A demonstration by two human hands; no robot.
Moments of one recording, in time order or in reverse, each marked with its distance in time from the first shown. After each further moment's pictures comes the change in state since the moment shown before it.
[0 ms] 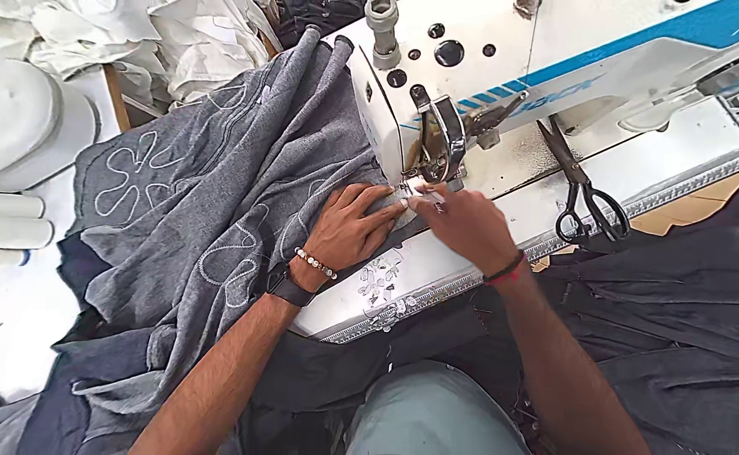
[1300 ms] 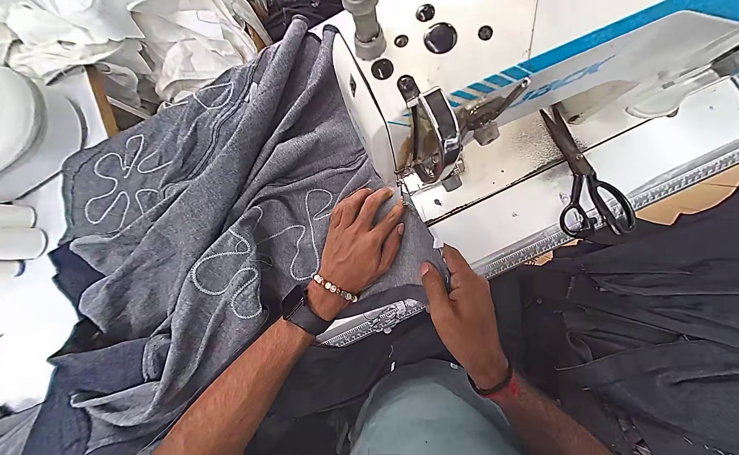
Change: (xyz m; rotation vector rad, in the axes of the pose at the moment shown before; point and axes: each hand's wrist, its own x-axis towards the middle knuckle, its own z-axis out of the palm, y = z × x) left_hand -0.004 0.040 0.018 0.072 0.038 -0.219; right_hand -0.097 -0.022 0.043 0.529 0.239 0.089
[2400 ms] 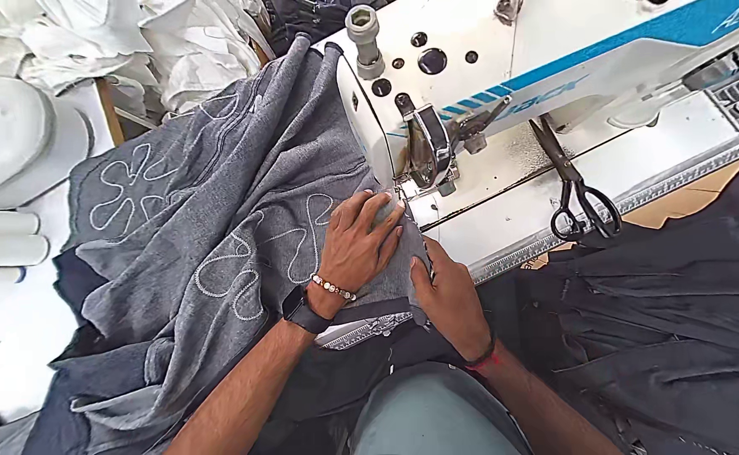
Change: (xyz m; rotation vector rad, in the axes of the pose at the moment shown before) left_hand 0.004 -0.005 0.000 0.050 0.065 0.052; right_hand 0.018 0.014 0.013 -0.169 -0.086 -0.019
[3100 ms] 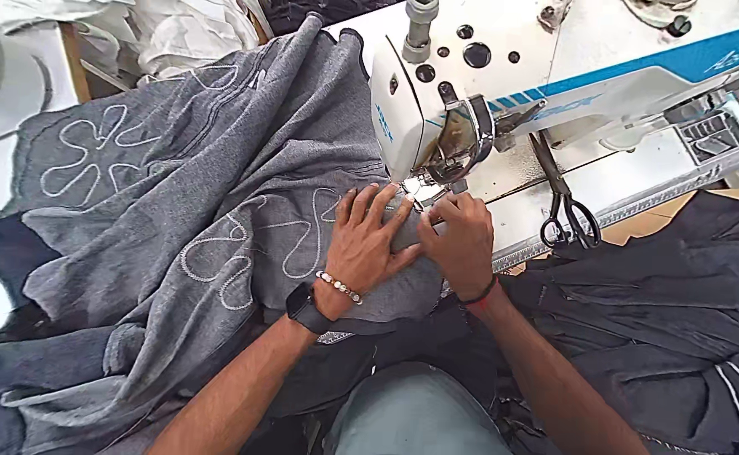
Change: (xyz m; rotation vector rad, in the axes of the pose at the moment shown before) left_hand 0.000 0.020 0.004 -0.007 -0.087 -0.120; right_hand 0.067 0.008 -0.018 -0.489 0.215 -0.249
